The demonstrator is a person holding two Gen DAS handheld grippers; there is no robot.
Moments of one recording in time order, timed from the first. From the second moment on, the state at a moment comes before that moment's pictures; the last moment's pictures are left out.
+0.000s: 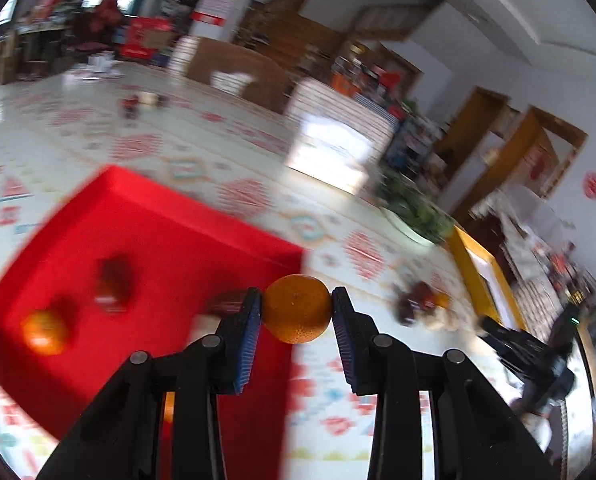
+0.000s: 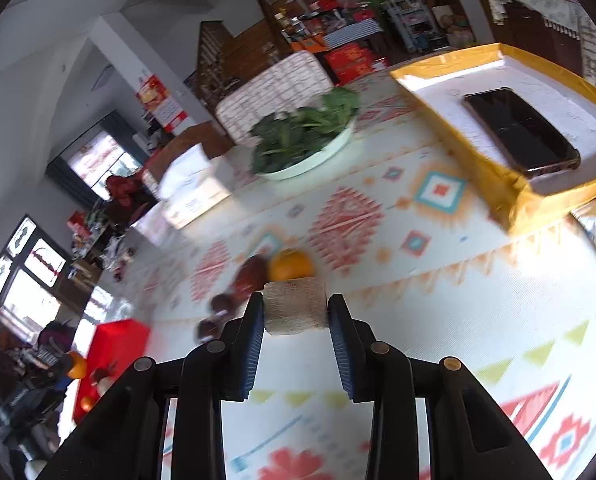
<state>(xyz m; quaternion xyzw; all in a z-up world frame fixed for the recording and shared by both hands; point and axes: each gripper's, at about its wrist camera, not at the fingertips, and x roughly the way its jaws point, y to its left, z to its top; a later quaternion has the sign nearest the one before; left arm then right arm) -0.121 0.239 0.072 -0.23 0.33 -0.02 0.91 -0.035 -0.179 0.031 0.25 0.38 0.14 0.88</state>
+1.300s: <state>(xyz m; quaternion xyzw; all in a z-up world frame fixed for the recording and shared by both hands) -0.169 0.365 0.044 -0.31 0.30 0.06 0.90 -0.030 0.184 0.032 0.04 0.46 0.35 0.81</state>
